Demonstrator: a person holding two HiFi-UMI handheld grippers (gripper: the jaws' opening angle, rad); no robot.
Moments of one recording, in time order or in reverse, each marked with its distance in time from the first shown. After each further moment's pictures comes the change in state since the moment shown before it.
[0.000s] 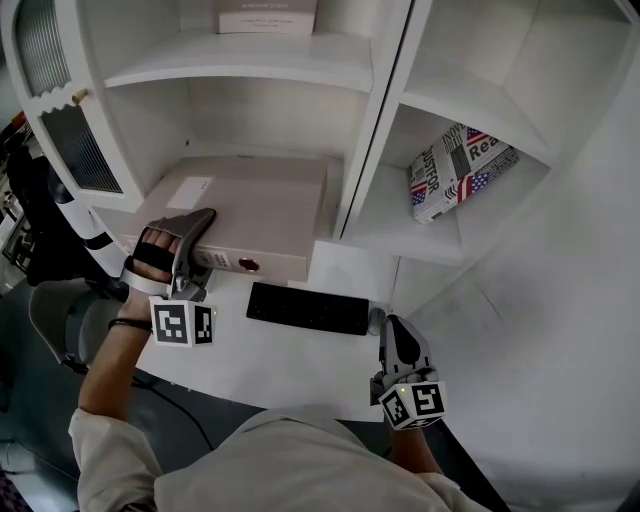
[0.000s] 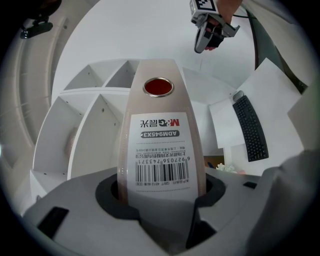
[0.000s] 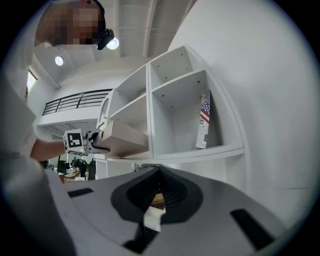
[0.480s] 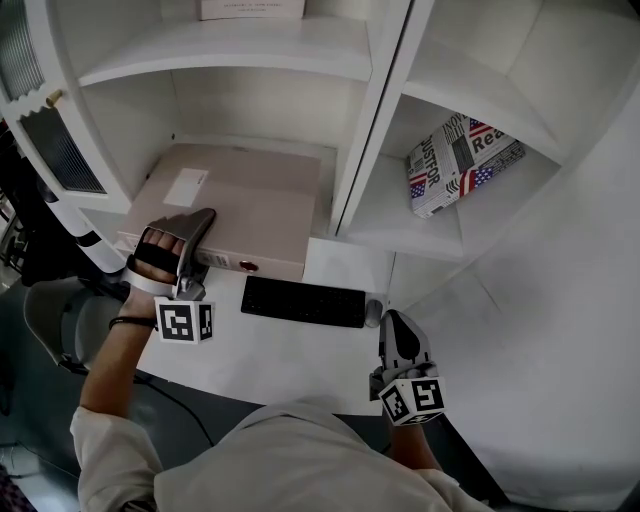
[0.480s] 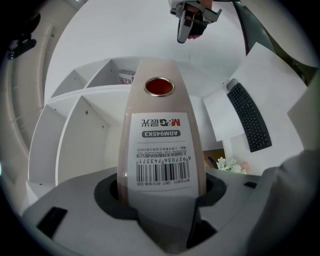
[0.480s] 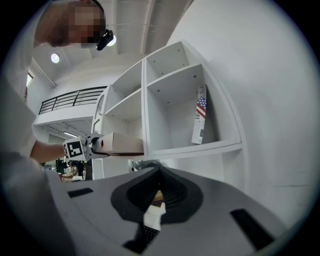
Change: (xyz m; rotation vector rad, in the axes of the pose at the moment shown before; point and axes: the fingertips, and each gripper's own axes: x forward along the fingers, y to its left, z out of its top) left arm 0.034 -0.034 -0.006 0.109 0.006 -0.001; right arm 0.013 -0.015 -0.011 0.011 0.026 -0.031
